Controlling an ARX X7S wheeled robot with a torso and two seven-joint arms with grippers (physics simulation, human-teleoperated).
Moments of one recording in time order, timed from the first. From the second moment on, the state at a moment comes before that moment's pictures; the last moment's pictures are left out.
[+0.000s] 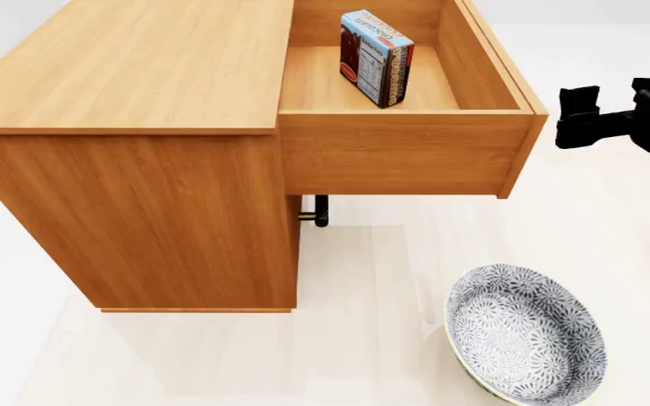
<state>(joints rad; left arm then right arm) -0.69 -0.89 -1.04 1.01 -2.66 -0.92 -1.34 1.25 0.87 -0.54 0.23 0.92 0.80 0.06</state>
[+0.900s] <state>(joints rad) -0.68 -0.86 -1.04 1.01 -2.65 -0.94 -1.34 1.17 0.83 -0.56 0.12 0.96 0.76 -0.04</state>
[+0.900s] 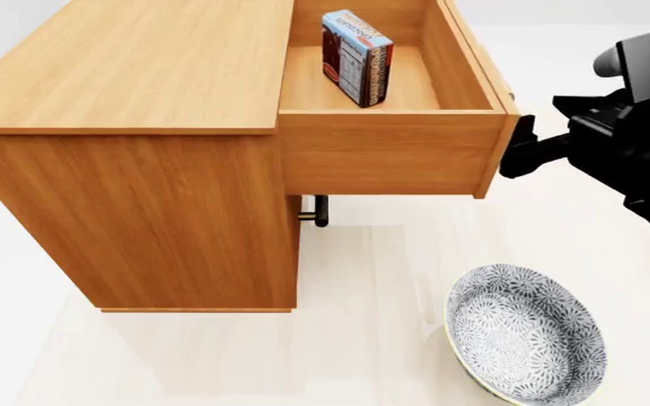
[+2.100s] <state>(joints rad) -0.69 -0.88 -1.04 1.01 -2.65 -0.92 -1.33 1.22 0.52 -0.67 0.29 0.90 0.64 -0.13</state>
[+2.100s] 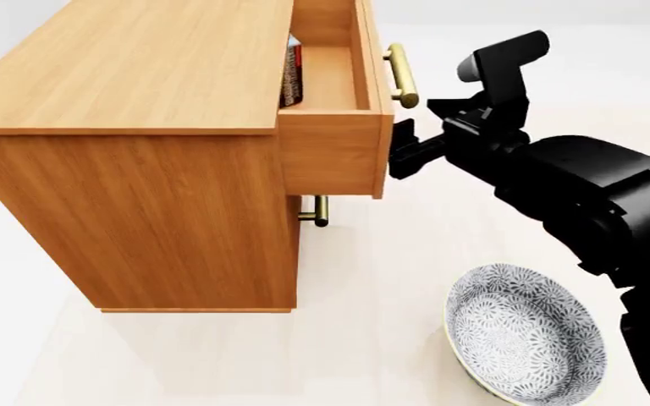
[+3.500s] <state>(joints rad) -0.68 -0.88 -1.06 1.00 -2.65 -0.94 -1.33 1.25 0.31 -0.73 0.35 0.90 0.62 -0.15</state>
